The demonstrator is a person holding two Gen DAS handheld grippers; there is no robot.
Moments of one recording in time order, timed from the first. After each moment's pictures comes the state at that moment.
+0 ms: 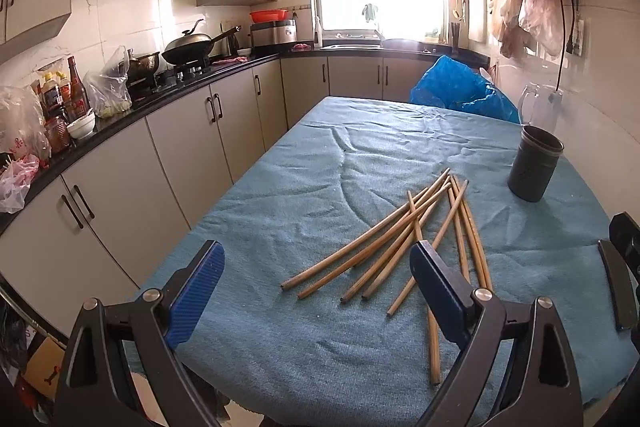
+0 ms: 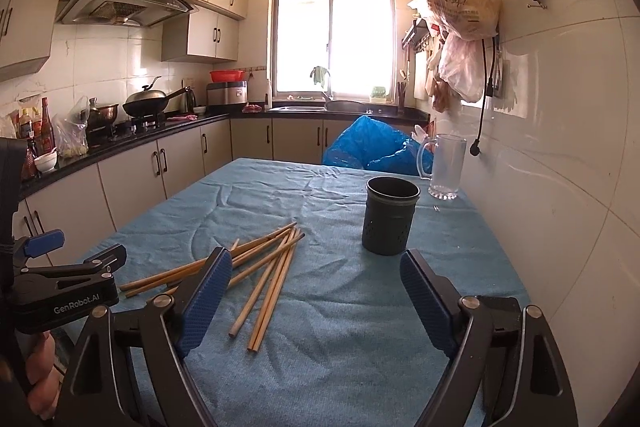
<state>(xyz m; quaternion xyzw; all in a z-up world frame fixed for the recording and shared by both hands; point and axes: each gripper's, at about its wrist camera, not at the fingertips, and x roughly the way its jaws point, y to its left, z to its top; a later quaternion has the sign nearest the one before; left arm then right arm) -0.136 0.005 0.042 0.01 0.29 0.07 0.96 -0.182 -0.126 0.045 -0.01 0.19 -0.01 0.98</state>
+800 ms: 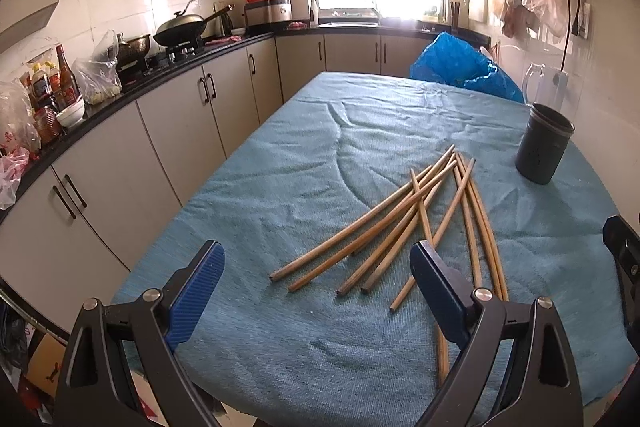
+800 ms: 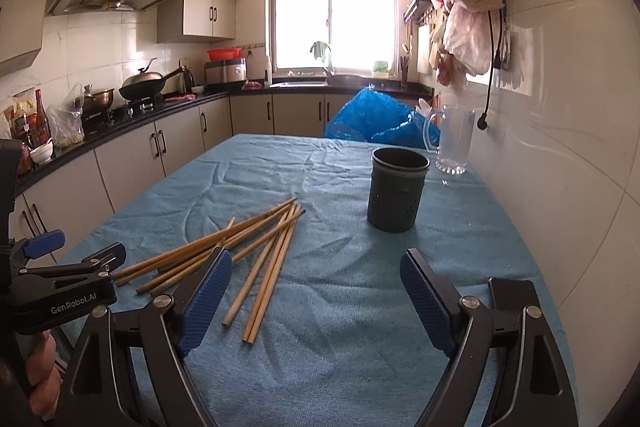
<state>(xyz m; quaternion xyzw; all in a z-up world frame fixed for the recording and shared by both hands) -0.110 0.005 0.022 0.01 0.33 0.06 0.94 -0.156 -0.130 0.025 0.00 0.24 0.00 0.97</state>
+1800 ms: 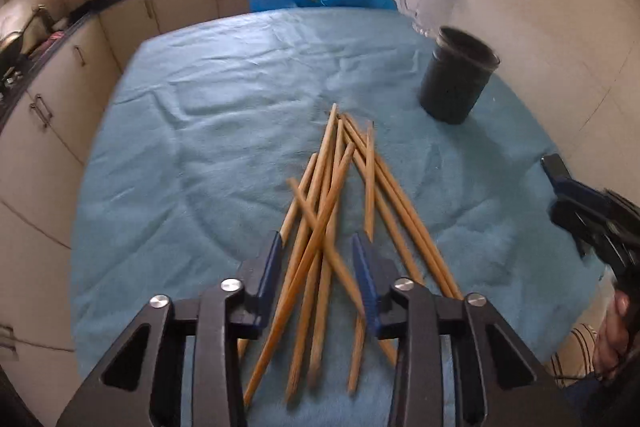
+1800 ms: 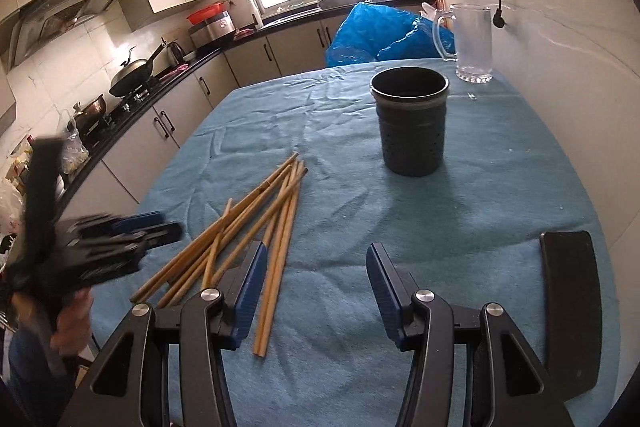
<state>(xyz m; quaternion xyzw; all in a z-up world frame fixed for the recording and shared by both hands) 0.035 -0.045 0.009 0.10 0.47 -0.22 0.85 -0.084 -0.175 0.014 0.13 0.37 0.04 0.92</state>
